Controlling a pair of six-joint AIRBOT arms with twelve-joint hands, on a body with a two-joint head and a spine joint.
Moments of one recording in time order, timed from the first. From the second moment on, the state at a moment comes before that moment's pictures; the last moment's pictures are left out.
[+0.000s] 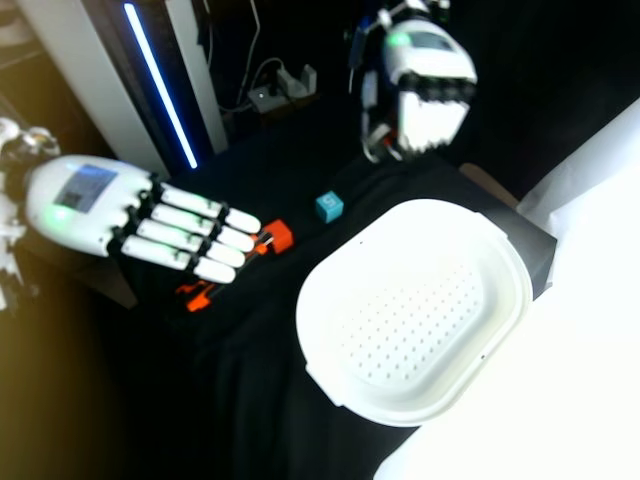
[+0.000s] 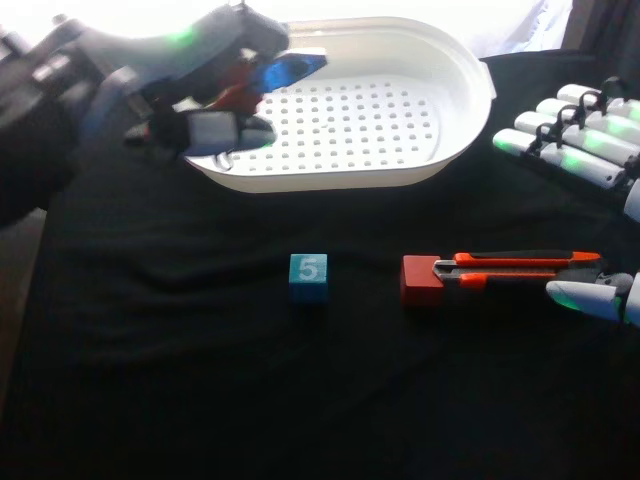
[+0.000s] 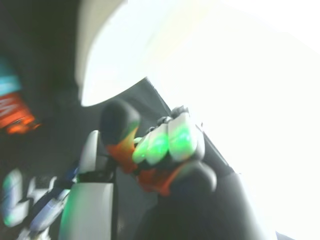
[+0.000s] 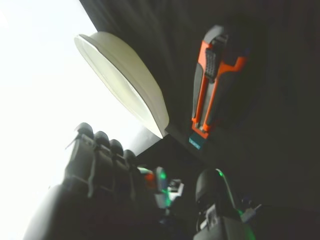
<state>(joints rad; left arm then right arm) 0.45 -1.07 1.15 -0.21 -0.45 1.56 -0.99 -0.77 0.84 0.11 0.84 -1.10</state>
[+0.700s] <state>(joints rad) 0.38 -1.33 1.45 -0.63 -0.20 1.80 -0.99 -0.78 0.85 0.10 0.83 -1.10</state>
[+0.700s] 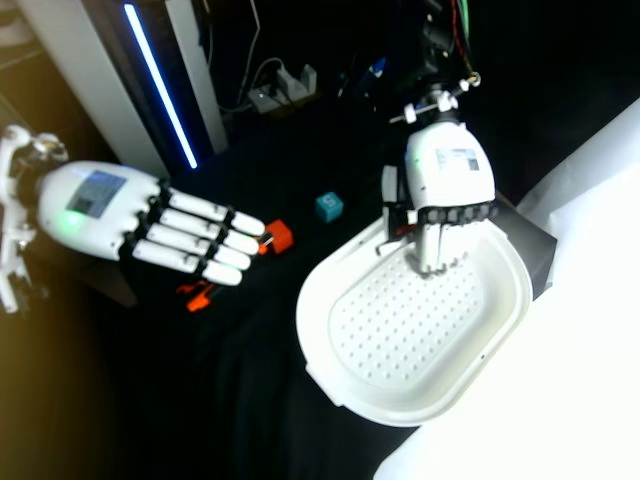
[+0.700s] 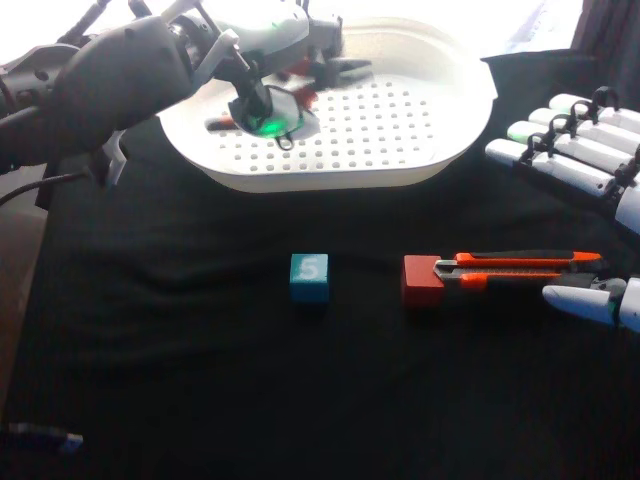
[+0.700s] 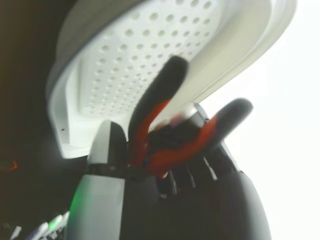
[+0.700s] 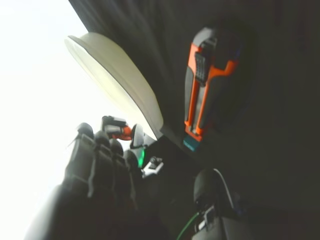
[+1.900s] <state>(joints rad) 0.74 -0.88 0.96 -0.27 -0.82 1.39 -0.94 -1.00 1.03 0.21 0.67 -1.09</state>
